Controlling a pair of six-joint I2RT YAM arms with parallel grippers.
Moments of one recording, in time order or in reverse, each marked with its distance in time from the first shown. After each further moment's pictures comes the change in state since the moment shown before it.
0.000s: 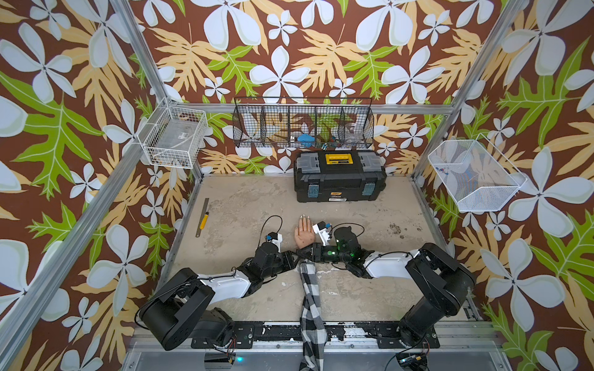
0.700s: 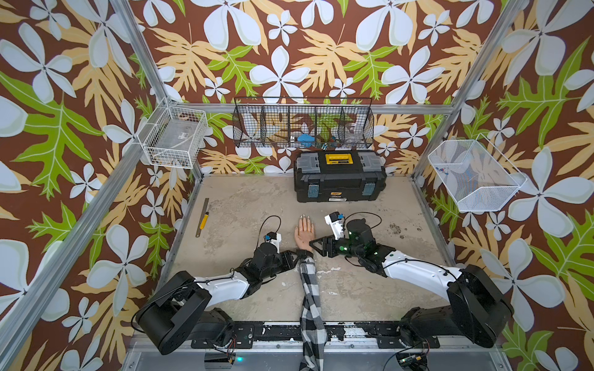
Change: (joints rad) left arm 0.000 -0.039 -0.005 -0.005 -0.007 0.002; right arm -0.068 -0.273 0.026 -0.429 0.204 -0.430
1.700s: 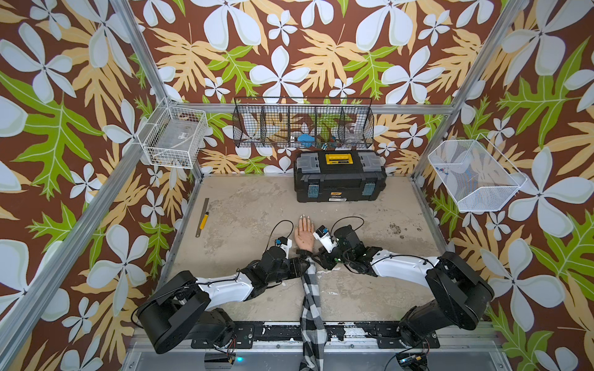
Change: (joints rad) left arm -0.130 0.028 0.041 -0.064 0.019 -0.006; right arm 0.060 0.145 0.018 -0.064 0.108 -0.414
